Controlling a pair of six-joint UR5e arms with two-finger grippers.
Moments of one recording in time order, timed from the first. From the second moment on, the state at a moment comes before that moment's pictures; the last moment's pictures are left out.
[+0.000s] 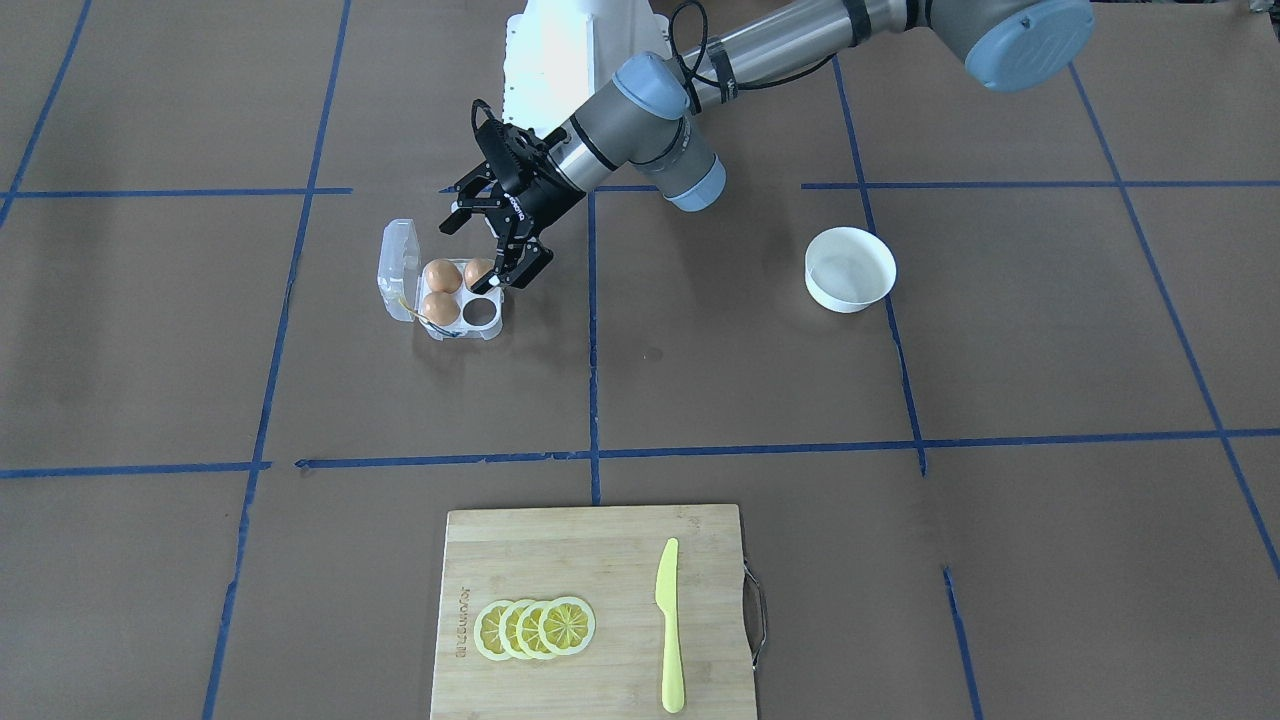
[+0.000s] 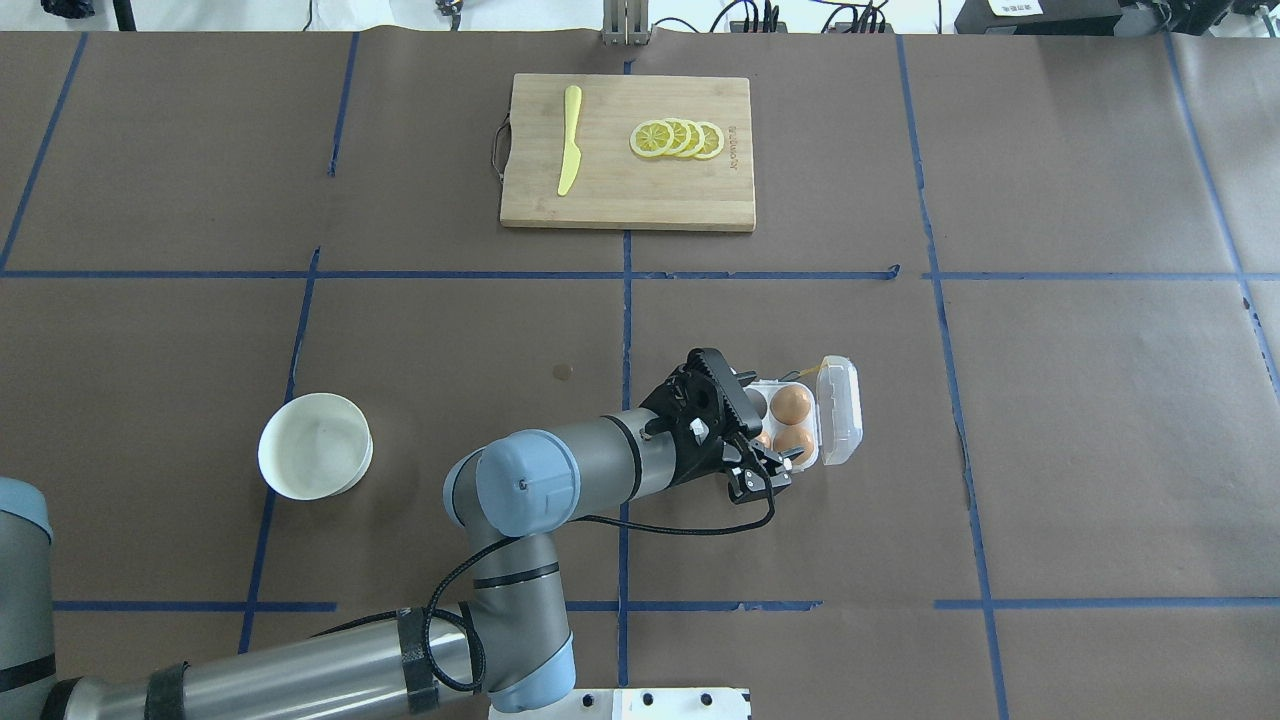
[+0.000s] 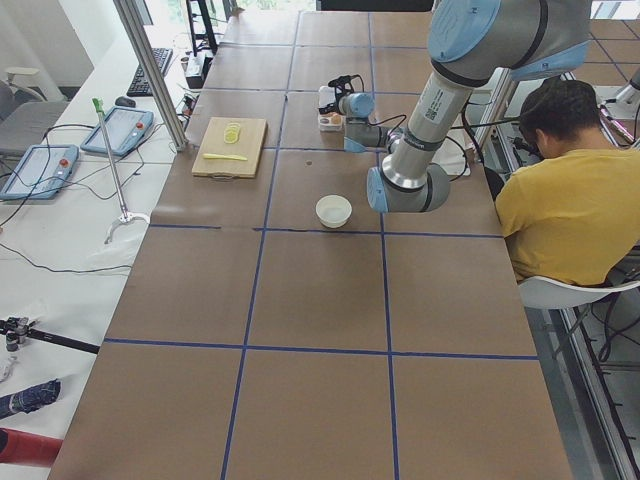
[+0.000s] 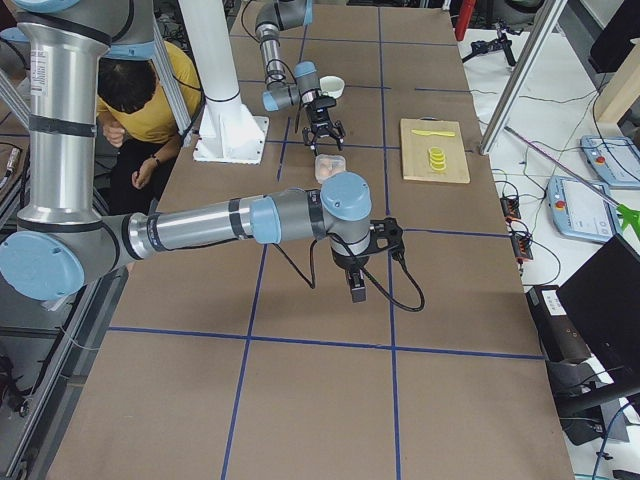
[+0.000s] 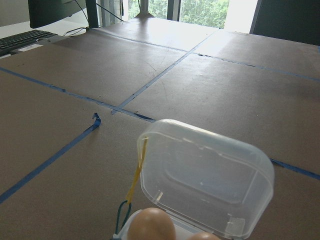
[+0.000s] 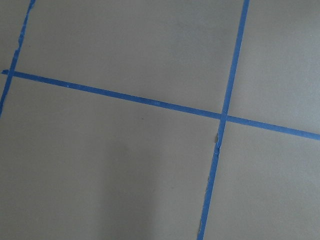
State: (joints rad) left arm -0.29 -2.41 -1.21 -2.84 -1.49 -0.35; right arm 1.56 -1.68 1.91 -1.60 2.38 -0.06
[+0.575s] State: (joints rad) left arm -0.44 -2.27 -1.51 -2.45 -1.64 -0.36; right arm 1.56 -1.69 1.90 -1.60 2.38 -0.05
